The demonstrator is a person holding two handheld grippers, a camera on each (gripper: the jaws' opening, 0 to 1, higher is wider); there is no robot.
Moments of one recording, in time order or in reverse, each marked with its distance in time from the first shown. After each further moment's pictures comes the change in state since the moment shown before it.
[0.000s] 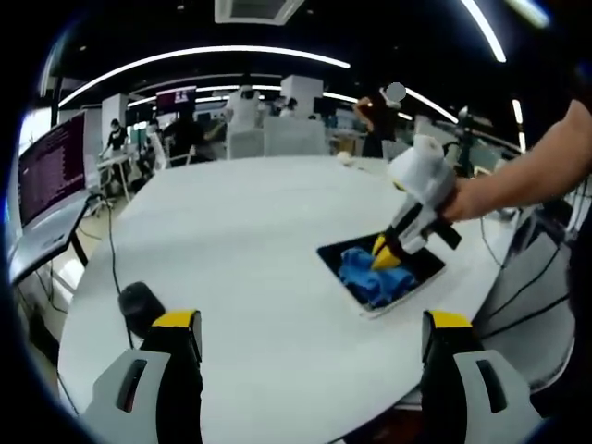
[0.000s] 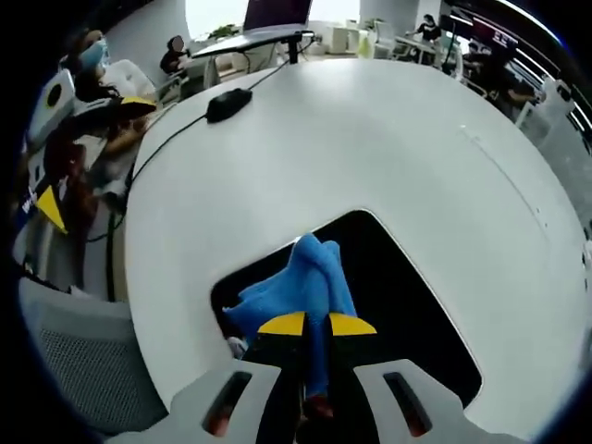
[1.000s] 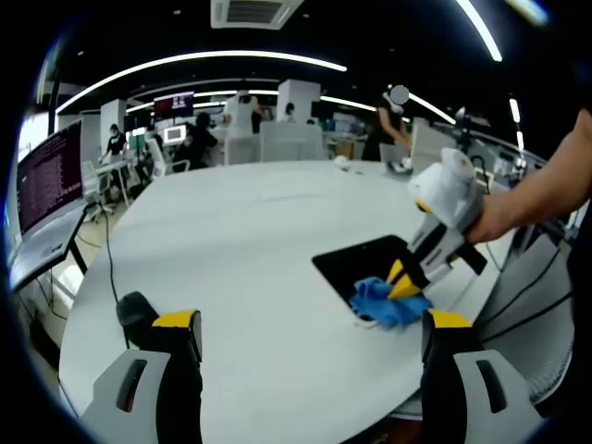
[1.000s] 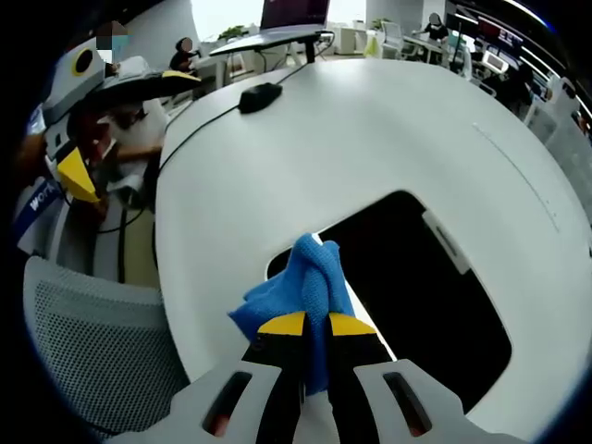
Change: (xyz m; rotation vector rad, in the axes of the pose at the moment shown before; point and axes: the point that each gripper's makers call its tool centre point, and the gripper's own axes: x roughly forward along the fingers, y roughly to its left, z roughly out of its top) left arm 0.002 -0.008 0.010 0.015 -0.019 0.003; right arm -0.011 0.043 -0.019 -0.006 -0.010 0.048
